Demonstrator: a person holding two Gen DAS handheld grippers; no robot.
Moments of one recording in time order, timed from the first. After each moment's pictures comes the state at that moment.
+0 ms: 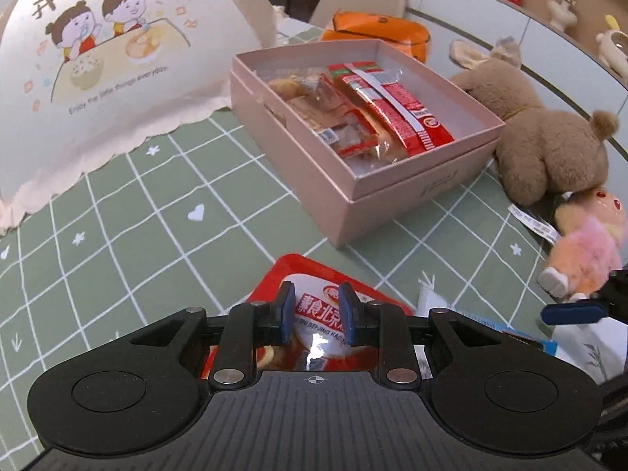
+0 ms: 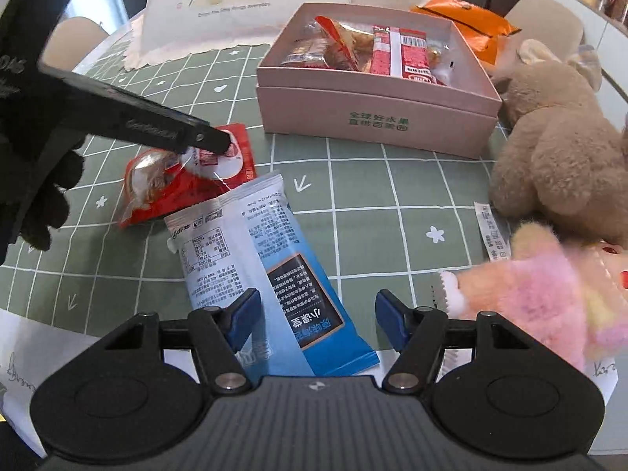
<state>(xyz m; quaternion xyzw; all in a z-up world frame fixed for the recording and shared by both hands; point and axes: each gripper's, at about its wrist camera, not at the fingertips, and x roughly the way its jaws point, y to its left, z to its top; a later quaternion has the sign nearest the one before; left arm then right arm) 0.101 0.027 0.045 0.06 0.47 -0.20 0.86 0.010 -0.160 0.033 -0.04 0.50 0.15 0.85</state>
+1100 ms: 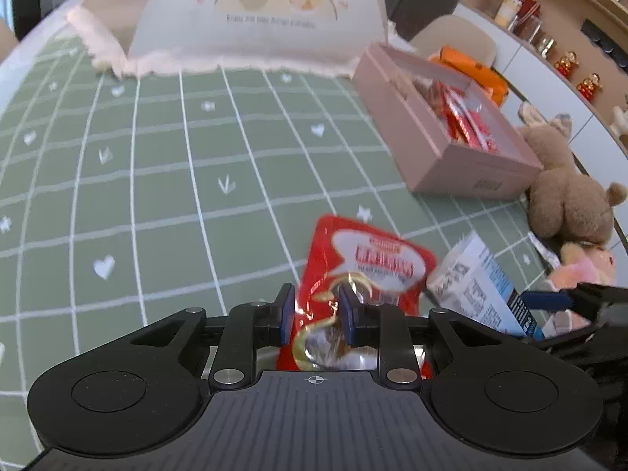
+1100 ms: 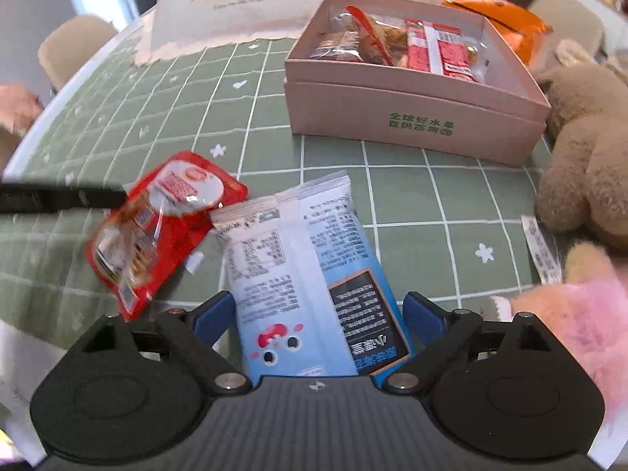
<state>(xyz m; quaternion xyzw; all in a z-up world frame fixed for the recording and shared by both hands) 0.022 0.112 0.042 -0.11 0.48 -0.09 0.87 0.029 -0.137 0.027 0.01 0.51 0.18 0.84</state>
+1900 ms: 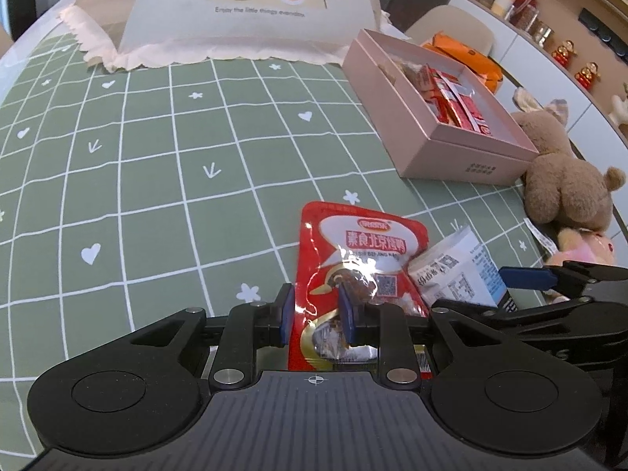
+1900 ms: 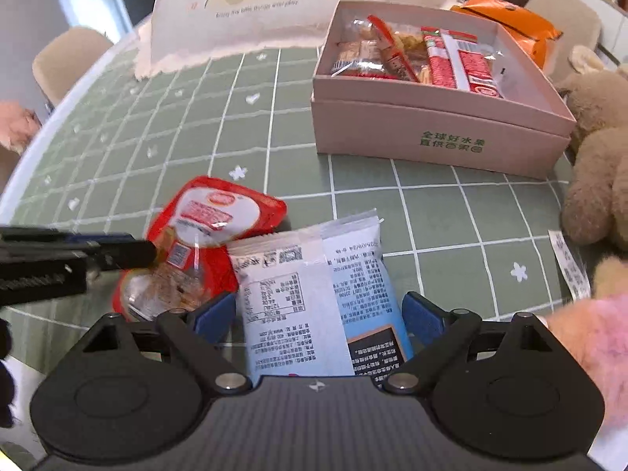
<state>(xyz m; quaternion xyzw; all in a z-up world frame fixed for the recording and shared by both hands) 0.016 0.099 0.041 -0.10 0.49 -0.09 0.86 0.032 -0.109 0.030 0.00 0.49 0.17 0.86</state>
